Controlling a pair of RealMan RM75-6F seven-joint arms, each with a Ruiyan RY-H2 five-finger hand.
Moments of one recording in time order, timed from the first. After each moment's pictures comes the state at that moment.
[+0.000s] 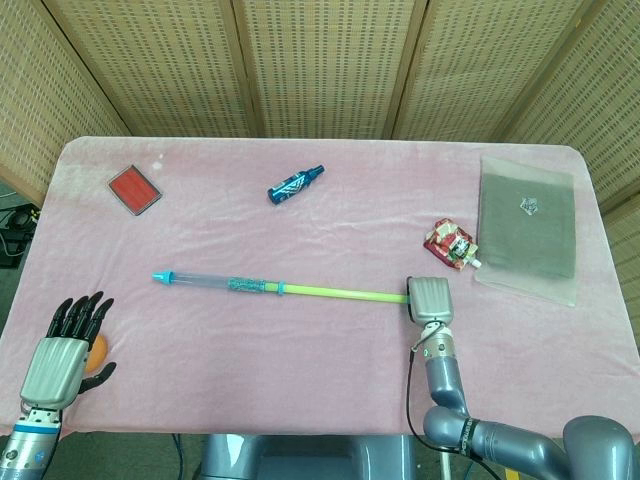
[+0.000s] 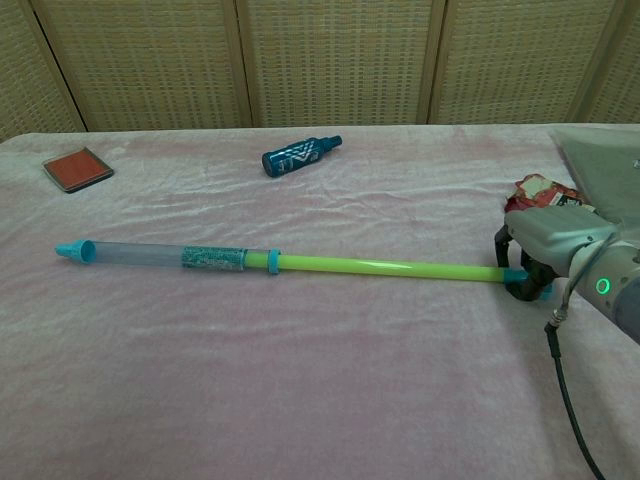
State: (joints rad) left arm -0.08 -1.27 0.03 -1.63 1.59 1.49 0.26; right arm 0.62 -1.81 0.25 -1.31 -0.75 1.15 -0.85
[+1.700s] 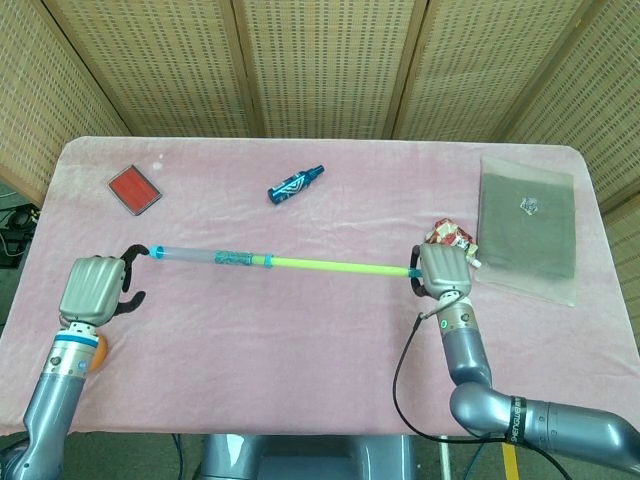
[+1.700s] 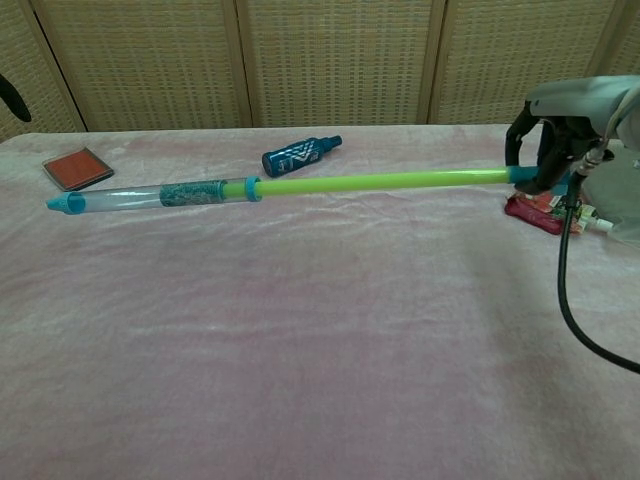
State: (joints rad) left arm -0.40 -1.18 -0.27 -1.93 1.06 1.21 0.63; right arm 0.78 -1.39 0.42 -1.87 -0.34 1.21 -0.92
